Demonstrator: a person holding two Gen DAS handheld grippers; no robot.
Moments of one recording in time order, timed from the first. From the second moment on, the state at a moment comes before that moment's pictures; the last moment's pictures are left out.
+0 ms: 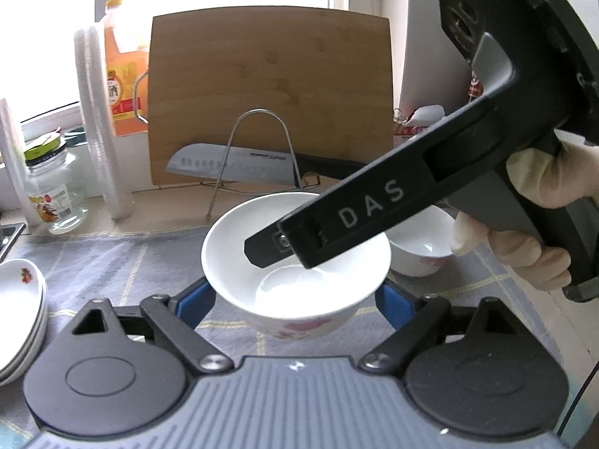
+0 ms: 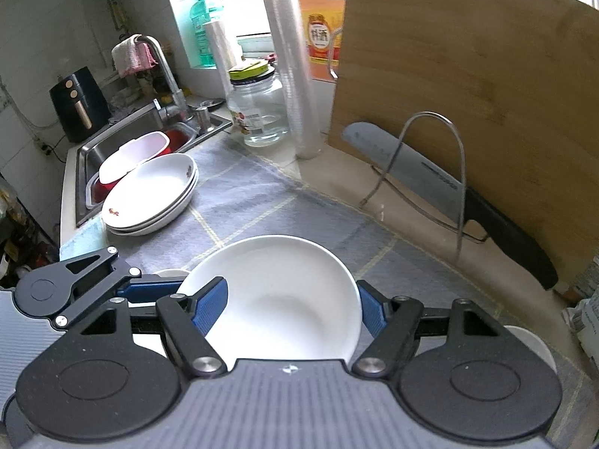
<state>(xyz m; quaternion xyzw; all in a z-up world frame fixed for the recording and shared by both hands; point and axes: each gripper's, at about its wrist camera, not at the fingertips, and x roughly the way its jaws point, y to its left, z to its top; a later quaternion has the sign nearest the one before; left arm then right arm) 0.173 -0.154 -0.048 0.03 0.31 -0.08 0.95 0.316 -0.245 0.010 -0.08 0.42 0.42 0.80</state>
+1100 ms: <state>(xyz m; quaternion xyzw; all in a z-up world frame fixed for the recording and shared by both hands) 0.120 -0.071 -0.051 0.02 0.33 -0.08 0.94 0.251 -0.155 -0.003 -0.10 0.43 0.42 0.79</state>
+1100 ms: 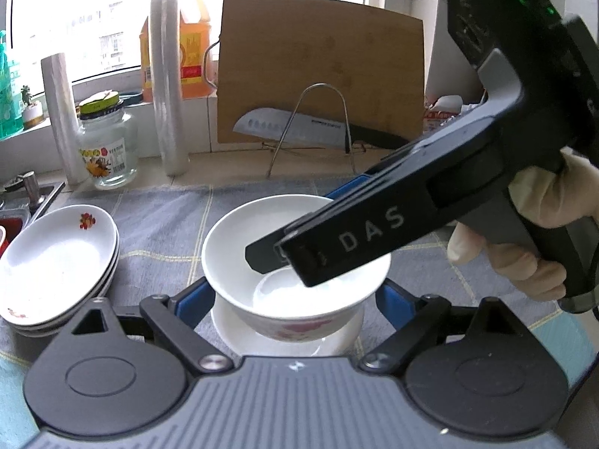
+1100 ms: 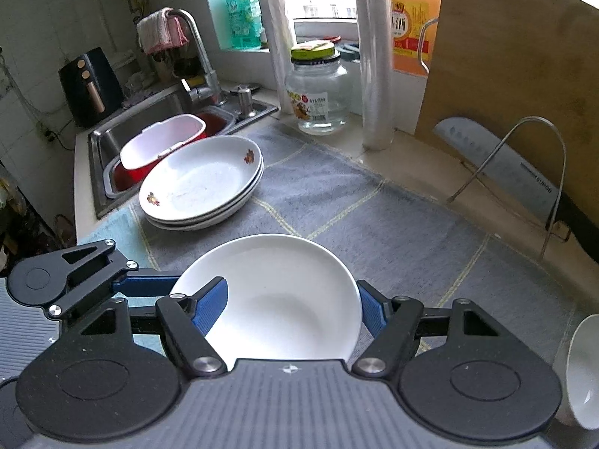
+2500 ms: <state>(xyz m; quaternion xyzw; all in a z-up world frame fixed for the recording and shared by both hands) 0.122 -0.068 -0.069 0.04 0.36 -0.08 0.93 0.254 -0.155 -0.026 -0.07 0.46 0.41 0.79</state>
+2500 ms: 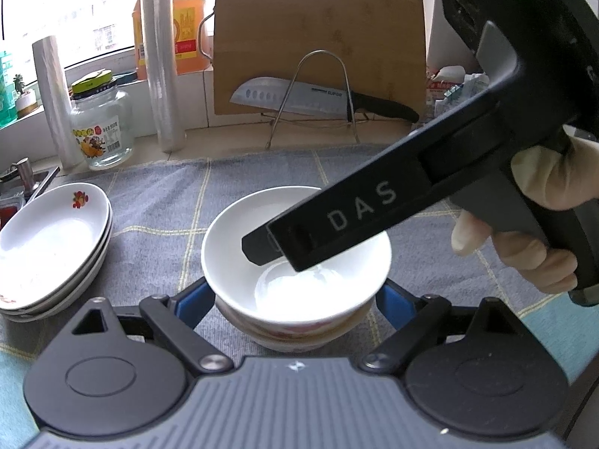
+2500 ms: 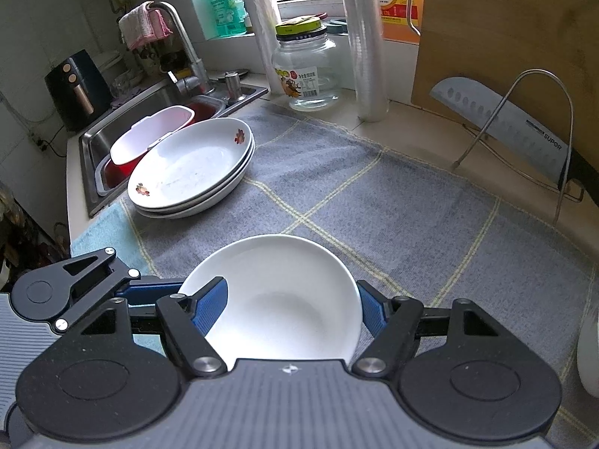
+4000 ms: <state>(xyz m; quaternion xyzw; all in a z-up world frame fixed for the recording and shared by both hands) 0.106 -0.039 -0.063 0.03 0.33 -0.11 0.94 0.213 -0.177 -0.011 -0.09 0.40 0.31 0.86</state>
